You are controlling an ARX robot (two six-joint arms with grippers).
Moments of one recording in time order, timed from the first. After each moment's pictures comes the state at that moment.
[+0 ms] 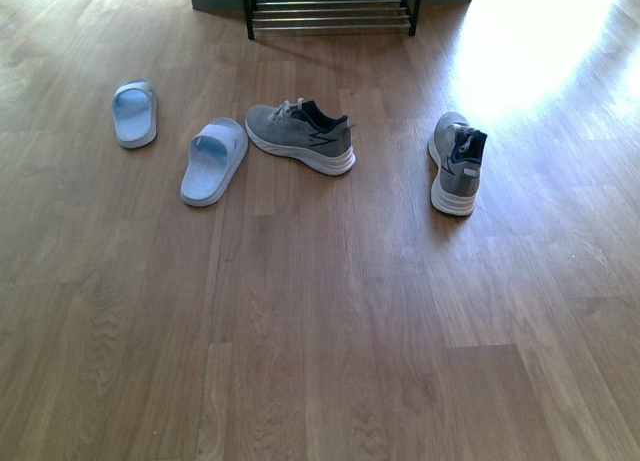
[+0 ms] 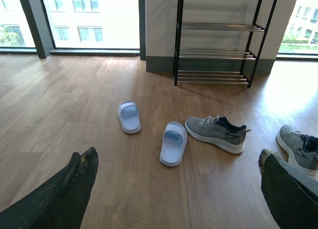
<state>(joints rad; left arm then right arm) 0.00 0.02 0.01 0.00 0.00 0.00 0.00 0.00 0.02 0.00 0.00 0.00</state>
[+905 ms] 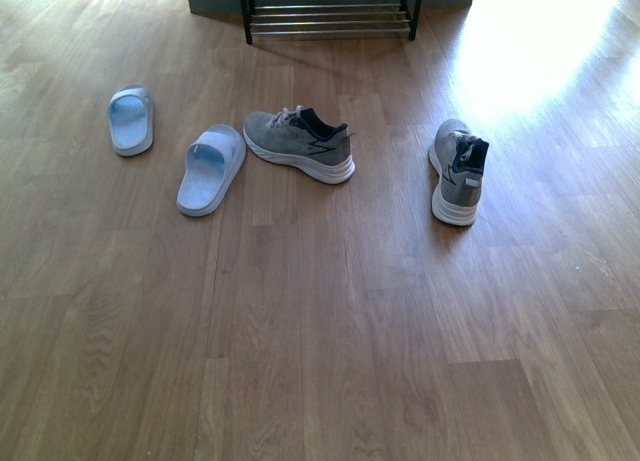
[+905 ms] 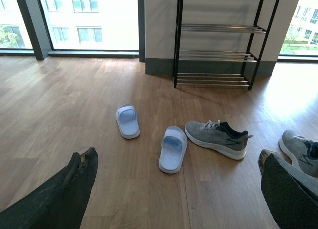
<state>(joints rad) 0.00 0.02 0.01 0.00 0.00 0.00 0.00 0.00 0.02 0.00 0.00 0.00</state>
